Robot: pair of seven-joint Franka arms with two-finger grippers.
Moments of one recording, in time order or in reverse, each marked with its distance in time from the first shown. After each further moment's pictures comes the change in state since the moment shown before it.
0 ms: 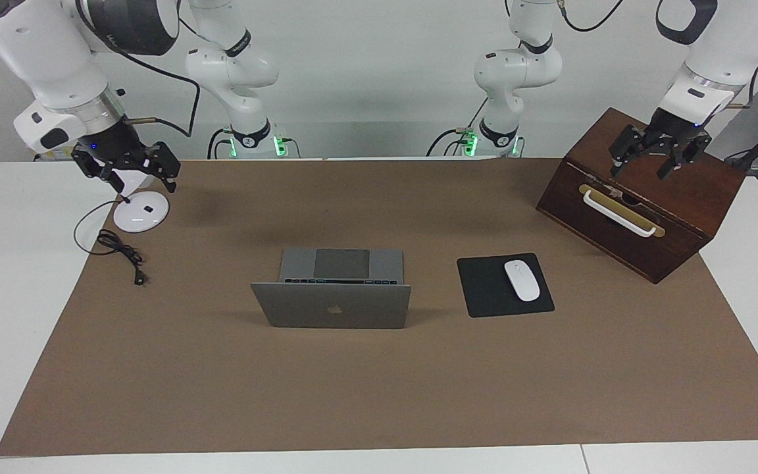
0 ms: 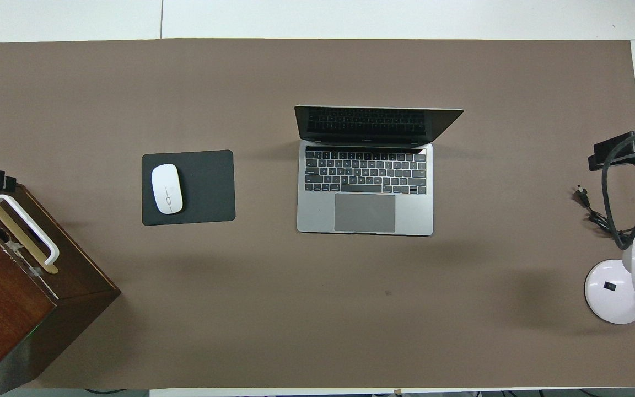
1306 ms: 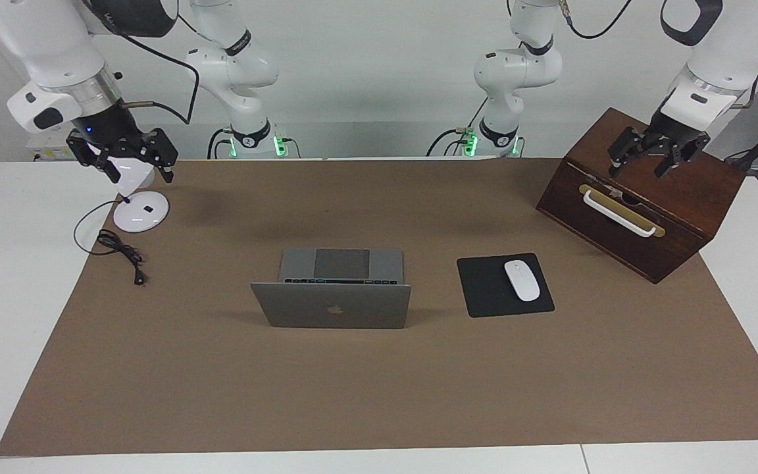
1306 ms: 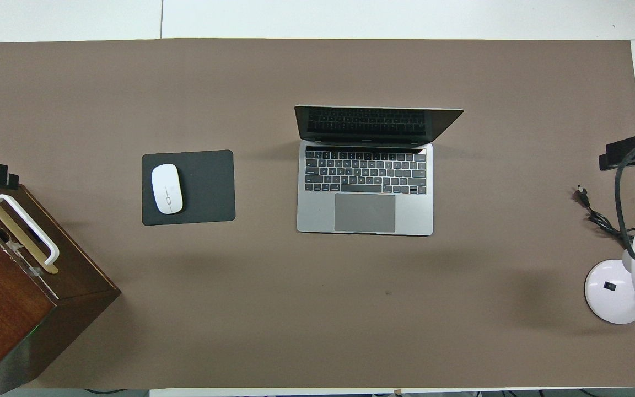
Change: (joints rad) left arm -0.008 0.018 -0.001 0.026 0.009 -0.026 -0.067; right arm 0.000 -0.045 0.005 -0.001 0.000 0.011 0.000
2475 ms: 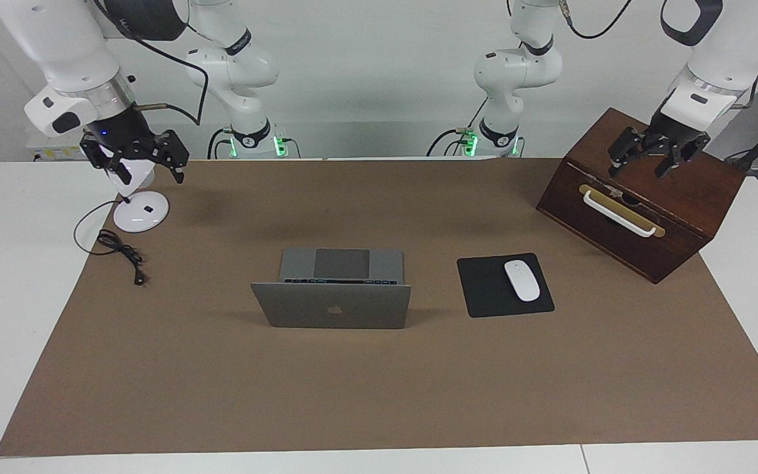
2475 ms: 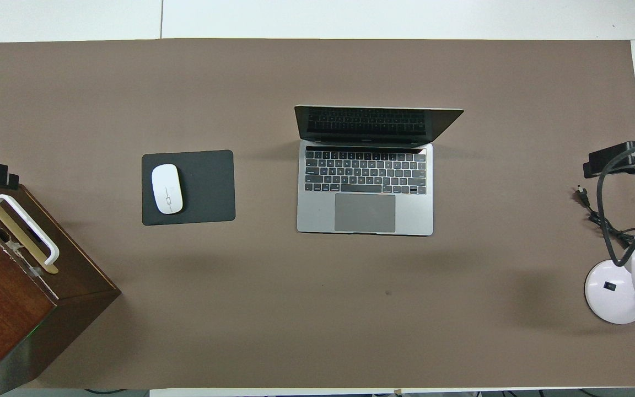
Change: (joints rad) left arm 0.000 0.000 0.000 0.000 0.000 0.000 -0.001; right arm 0.008 -0.014 0.016 -0.048 0.008 0.003 -0.002
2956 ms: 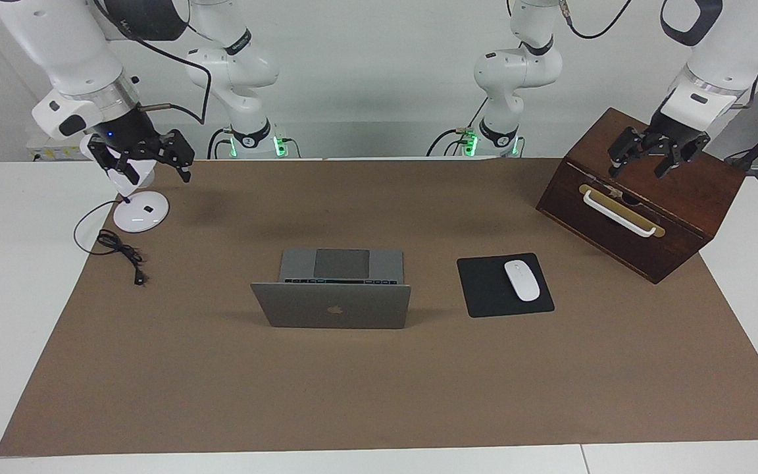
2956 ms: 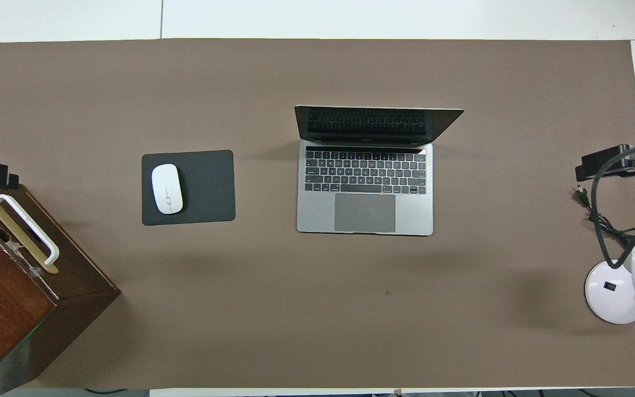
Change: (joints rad) left arm 0.000 0.000 0.000 0.000 0.000 0.000 0.000; right arm 0.001 -0.001 0.000 -0.013 0.027 0.000 -0.002
